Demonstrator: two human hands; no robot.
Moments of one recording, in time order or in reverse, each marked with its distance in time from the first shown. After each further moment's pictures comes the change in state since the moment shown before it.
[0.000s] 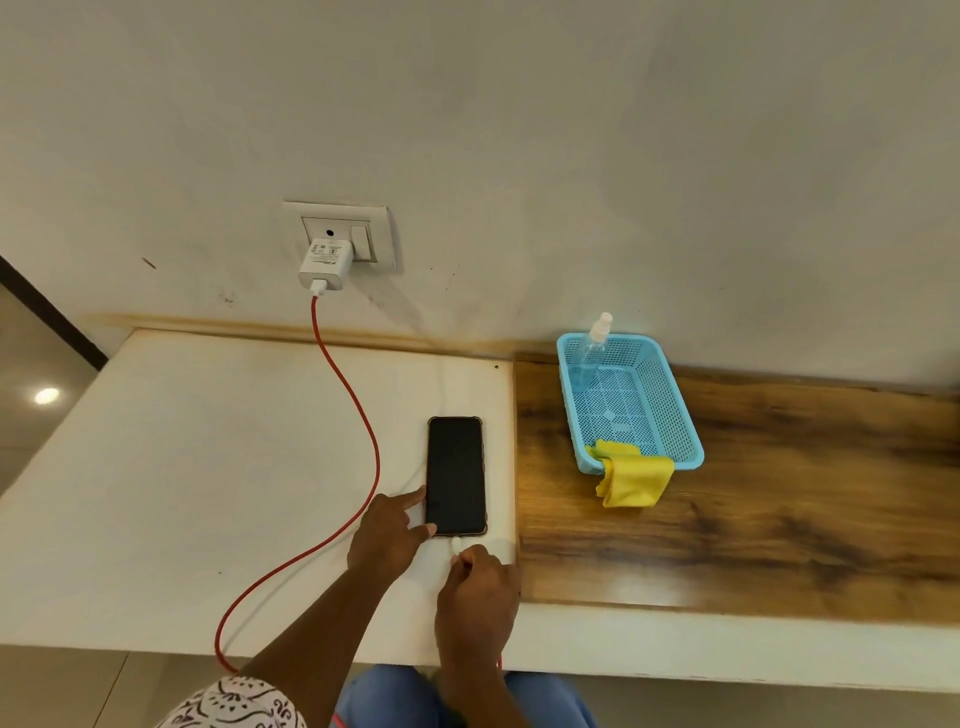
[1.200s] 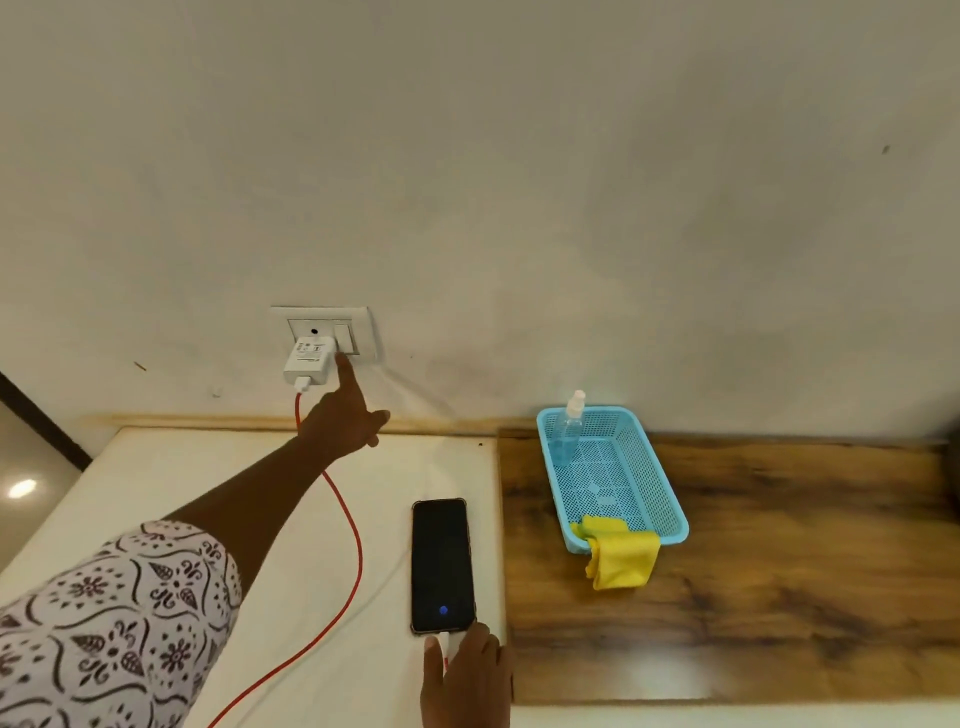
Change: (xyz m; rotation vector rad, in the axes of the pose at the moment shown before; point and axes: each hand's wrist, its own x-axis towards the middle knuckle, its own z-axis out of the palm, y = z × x) left_hand 0.084 0.114 -0.164 0.015 0.150 0.312; right_hand 0.026 -0.007 -0.002 -0.221 -0.076 -0.096
